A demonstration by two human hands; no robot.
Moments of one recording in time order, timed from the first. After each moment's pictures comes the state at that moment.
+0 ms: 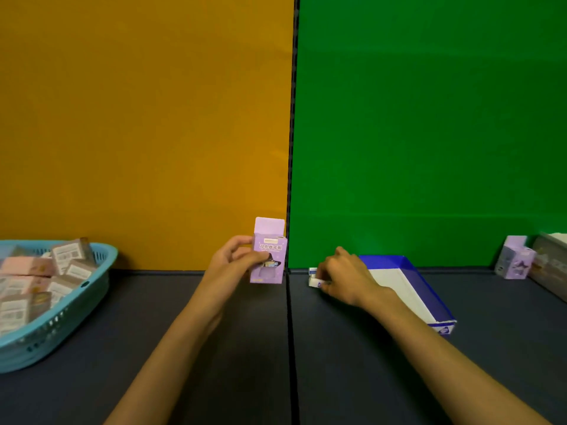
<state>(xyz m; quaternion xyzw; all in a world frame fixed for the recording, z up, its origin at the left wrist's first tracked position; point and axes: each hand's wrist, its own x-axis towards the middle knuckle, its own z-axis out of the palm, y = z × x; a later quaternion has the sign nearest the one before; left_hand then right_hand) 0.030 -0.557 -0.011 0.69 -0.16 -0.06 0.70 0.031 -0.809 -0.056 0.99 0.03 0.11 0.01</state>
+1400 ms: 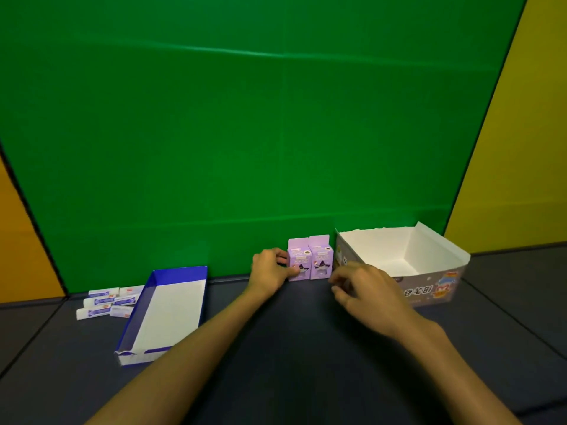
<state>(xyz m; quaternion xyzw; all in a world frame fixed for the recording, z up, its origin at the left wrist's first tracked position) 0.011 -1.073 -0.081 0.86 -0.24 -0.02 0.45 -0.191 -1.199 -0.013 0.98 -0.08 0.14 -0.09</state>
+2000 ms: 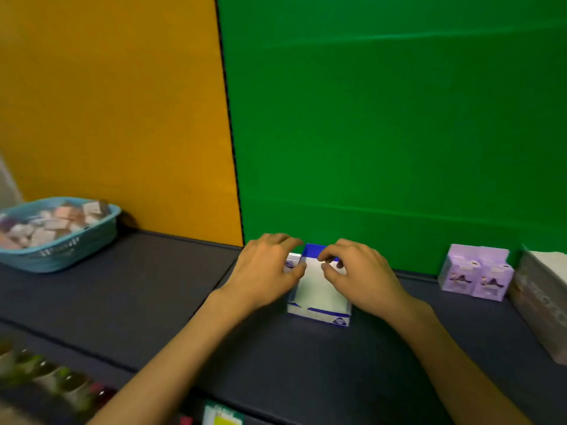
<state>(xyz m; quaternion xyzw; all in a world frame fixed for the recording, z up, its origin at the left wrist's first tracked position) -0.065 -0.792 -0.012 0.95 -0.23 0.19 0.11 -0.087 -0.991 -0.011 0.95 0.16 0.18 -0.18</state>
